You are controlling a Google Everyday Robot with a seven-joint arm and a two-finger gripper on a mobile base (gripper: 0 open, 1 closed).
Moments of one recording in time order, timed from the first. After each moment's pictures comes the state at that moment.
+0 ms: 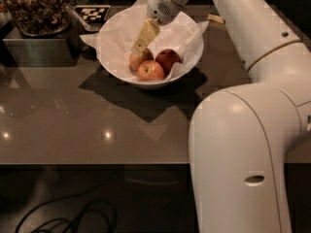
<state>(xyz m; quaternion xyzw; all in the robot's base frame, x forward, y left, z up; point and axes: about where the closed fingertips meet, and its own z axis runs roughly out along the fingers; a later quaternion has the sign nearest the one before) 0.706 0.029 0.926 -0.61 0.73 0.19 0.24</state>
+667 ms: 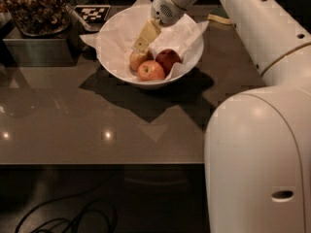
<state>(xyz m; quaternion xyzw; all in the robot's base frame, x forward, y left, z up) 0.714 0.018 0.926 -0.55 0.77 0.19 0.27</state>
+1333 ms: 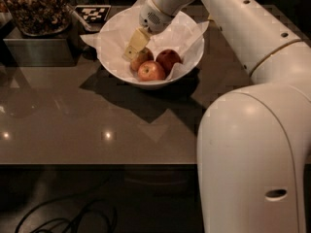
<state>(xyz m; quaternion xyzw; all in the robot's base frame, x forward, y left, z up) 0.702 0.049 0.906 -0.56 0.77 0.20 0.23</state>
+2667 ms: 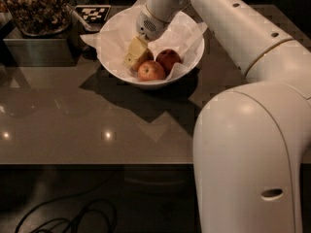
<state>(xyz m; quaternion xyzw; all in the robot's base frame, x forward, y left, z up) 0.703 0.050 0.881 -0.57 0.77 0.17 0.21</state>
